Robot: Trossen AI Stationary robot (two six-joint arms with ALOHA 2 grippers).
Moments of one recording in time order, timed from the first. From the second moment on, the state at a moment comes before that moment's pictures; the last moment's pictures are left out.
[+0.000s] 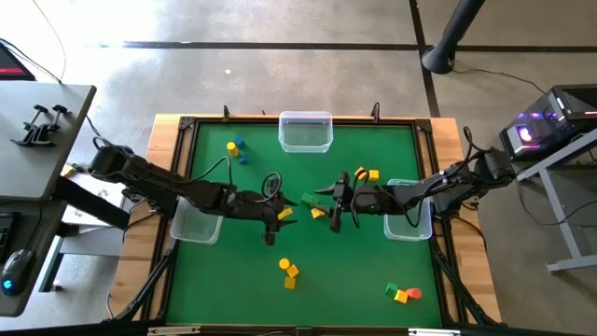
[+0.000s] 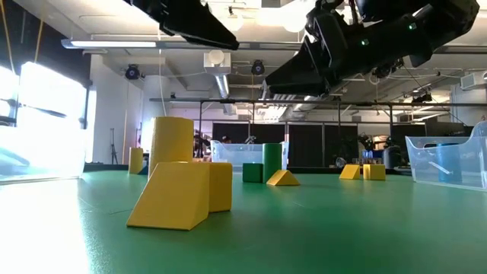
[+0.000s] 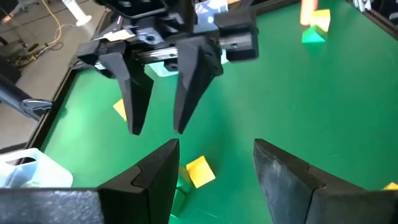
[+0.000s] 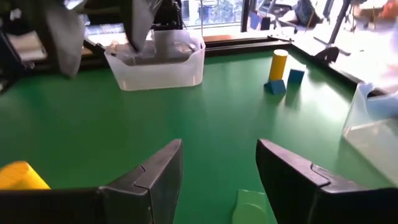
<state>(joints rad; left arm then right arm) -0.25 1.45 0.92 0.00 -0.31 0.18 0.14 1.51 0.61 0.60 0.32 0.13</state>
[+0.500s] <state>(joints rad) -0.34 1.61 0.92 0.21 -0.30 0.06 0.19 1.51 0.61 0.52 0.33 0.39</state>
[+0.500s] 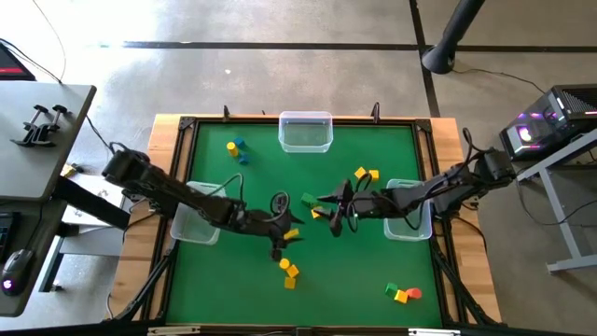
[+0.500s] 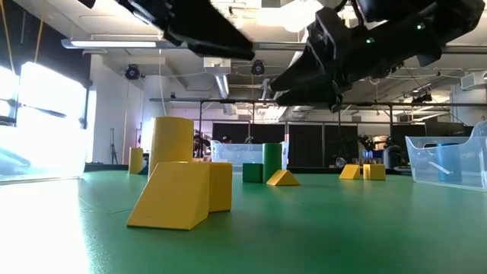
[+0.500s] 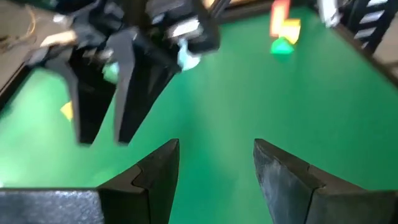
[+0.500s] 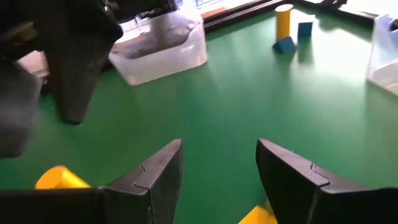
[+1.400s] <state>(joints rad) -0.39 1.77 0.92 0.60 -0.44 -0.01 0.35 1.37 0.75 0.02 0.46 0.29</state>
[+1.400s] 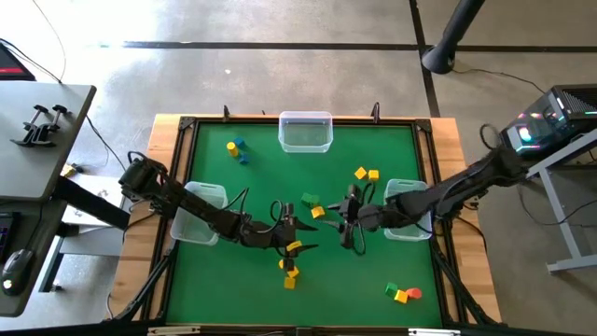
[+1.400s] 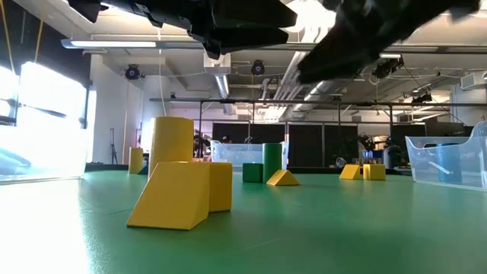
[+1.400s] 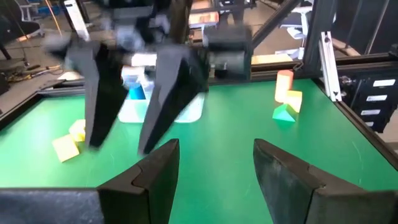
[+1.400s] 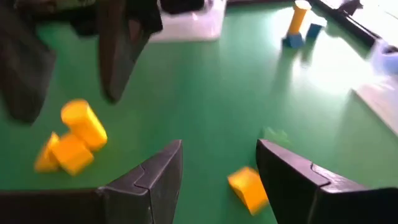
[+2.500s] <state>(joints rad) -0.36 1.77 0.92 0.54 -0.65 0.14 0.81 1.50 1.03 -0.65 -0.19 1.20</state>
